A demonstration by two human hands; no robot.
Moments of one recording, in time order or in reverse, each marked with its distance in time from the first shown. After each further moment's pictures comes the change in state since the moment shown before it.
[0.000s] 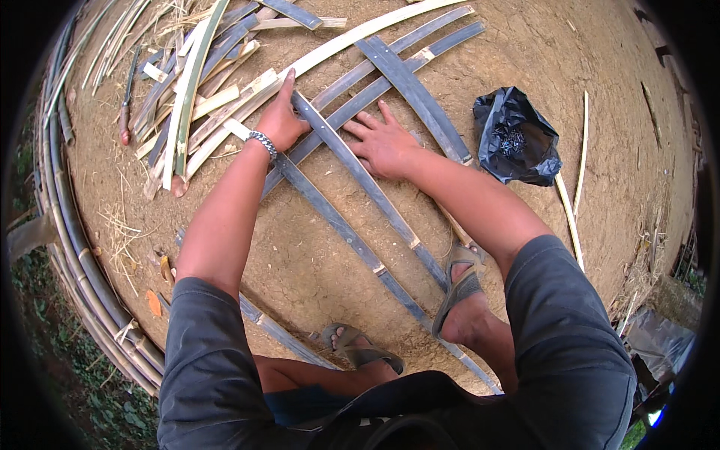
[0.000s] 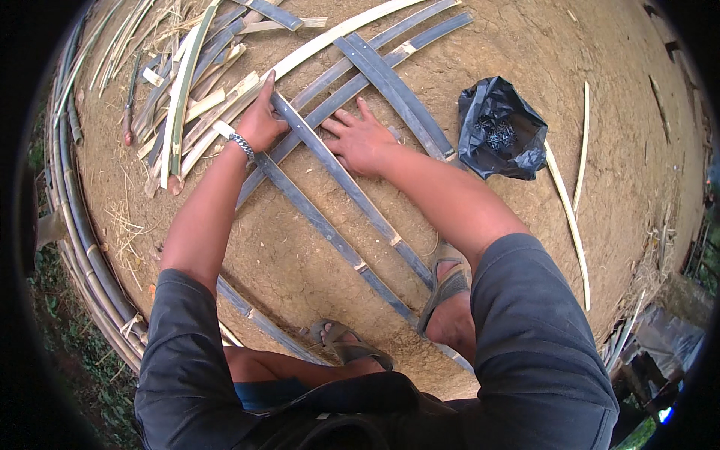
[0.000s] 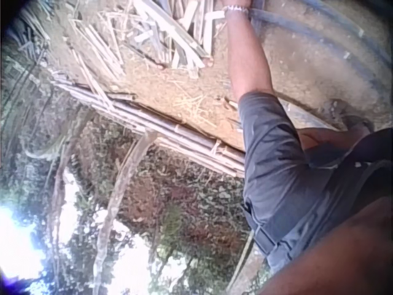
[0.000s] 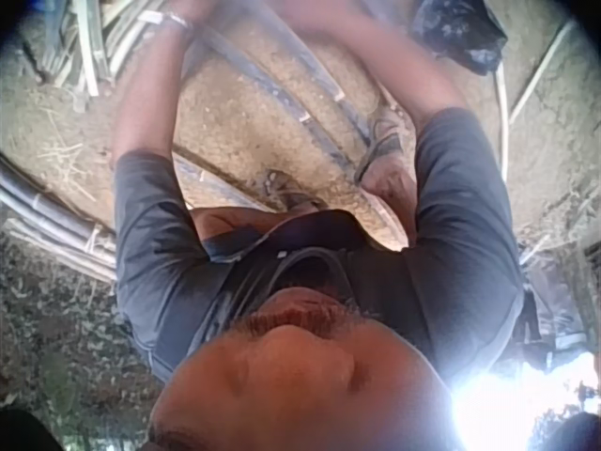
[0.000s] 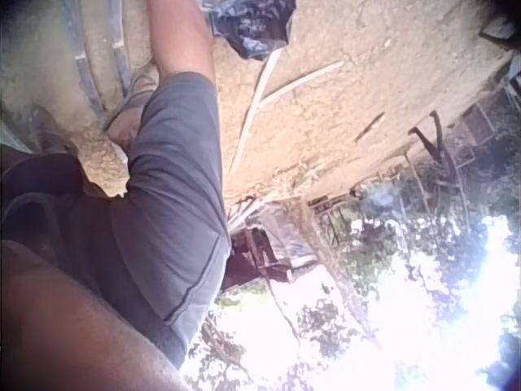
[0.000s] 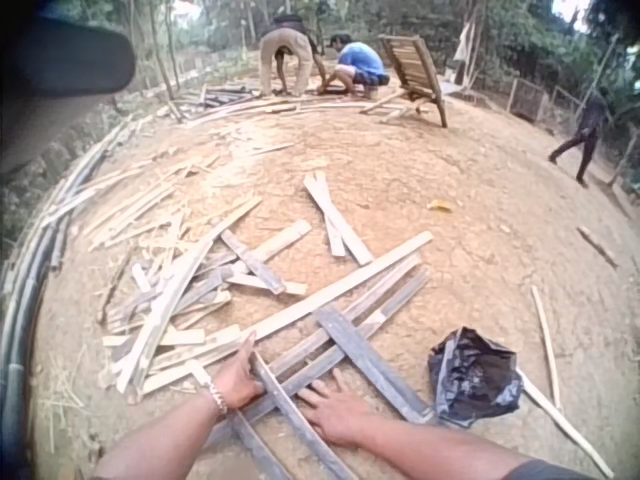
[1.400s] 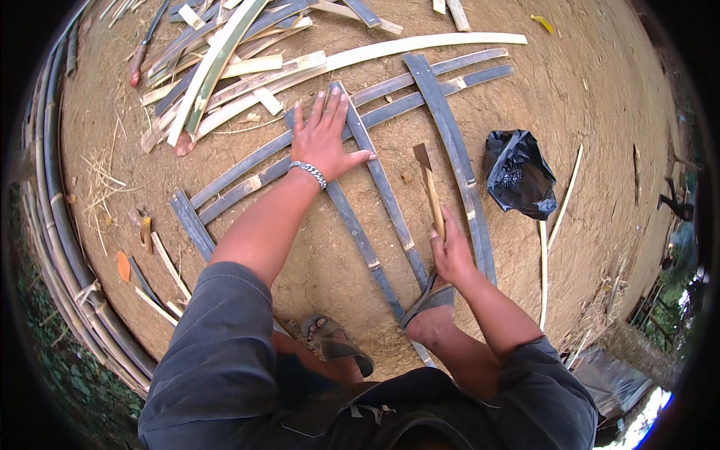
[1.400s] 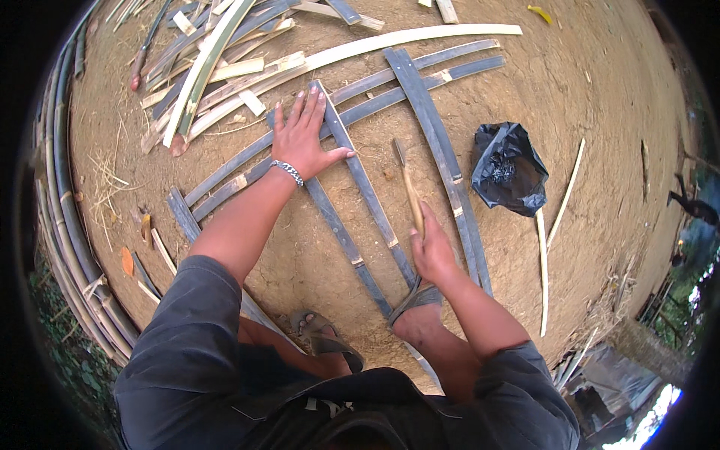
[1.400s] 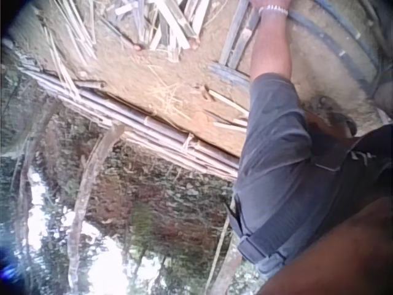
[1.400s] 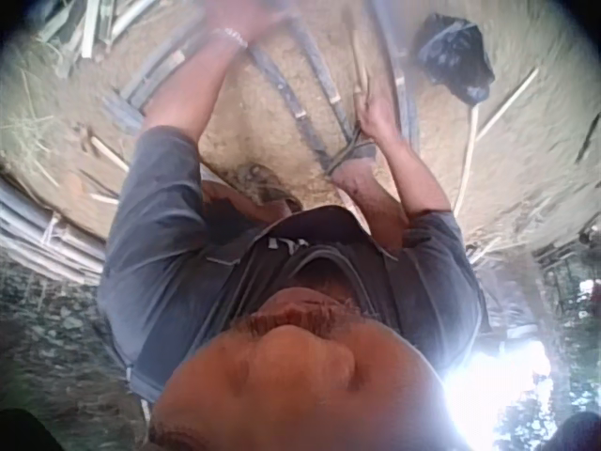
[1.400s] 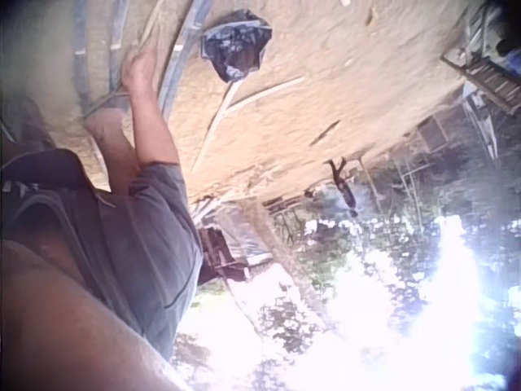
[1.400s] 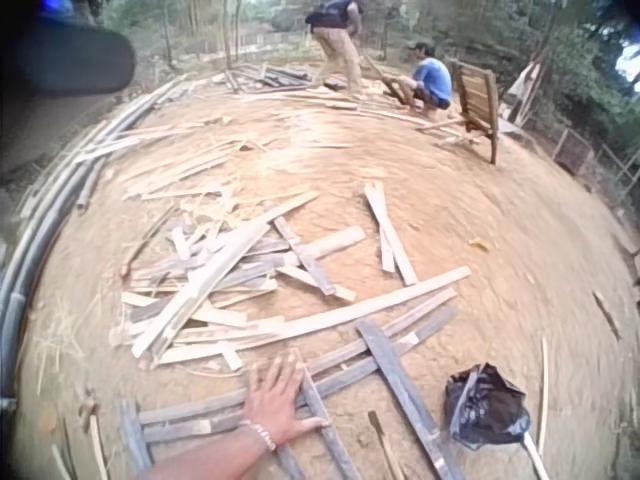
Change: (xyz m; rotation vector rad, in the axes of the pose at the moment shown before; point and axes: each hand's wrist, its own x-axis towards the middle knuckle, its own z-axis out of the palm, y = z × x) left_hand -0.073 0.021 0.040 0.557 0.128 0.018; right_hand -0.180 -0.071 0.048 0.787 0.342 0.523
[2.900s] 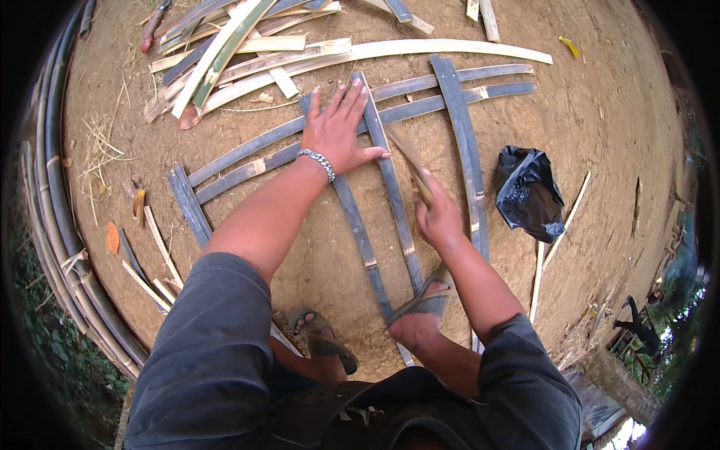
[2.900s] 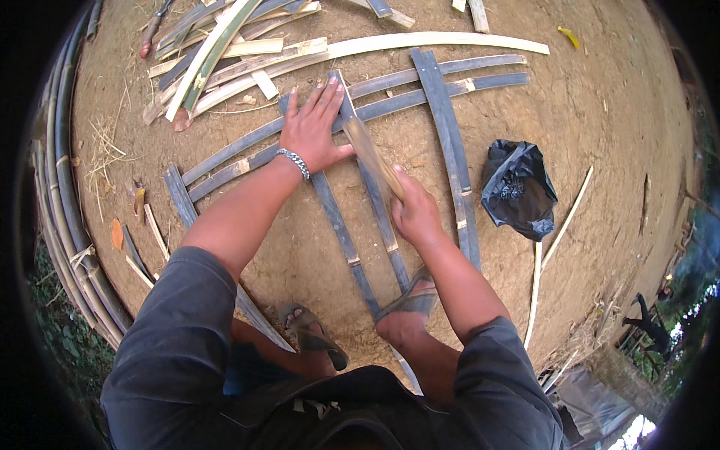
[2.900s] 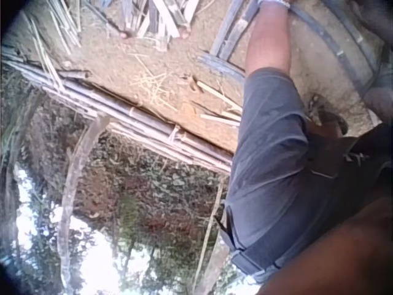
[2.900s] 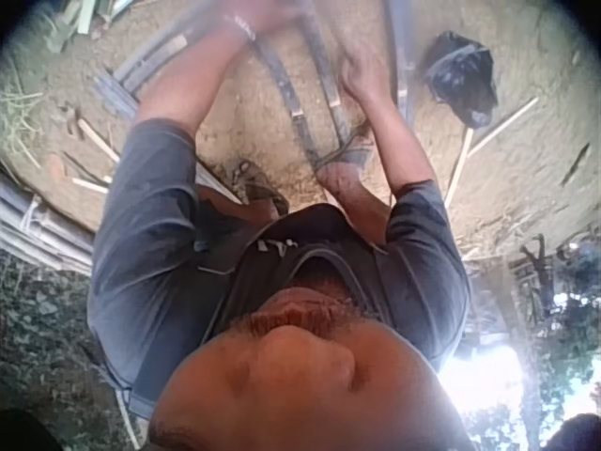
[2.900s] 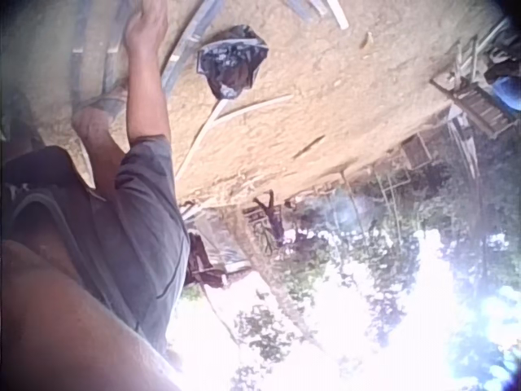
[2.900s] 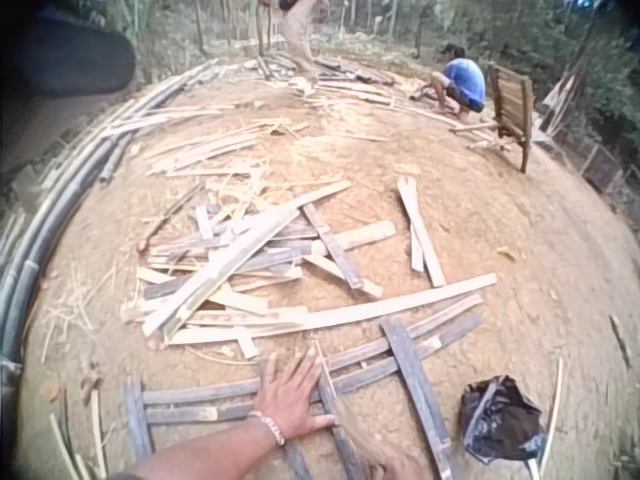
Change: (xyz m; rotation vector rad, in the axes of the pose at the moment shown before) left_hand 0.001 -0.003 0.000 -0.048 -0.015 -0.002; right_hand 0.093 -0.012 0.025 -0.076 0.096 -0.359
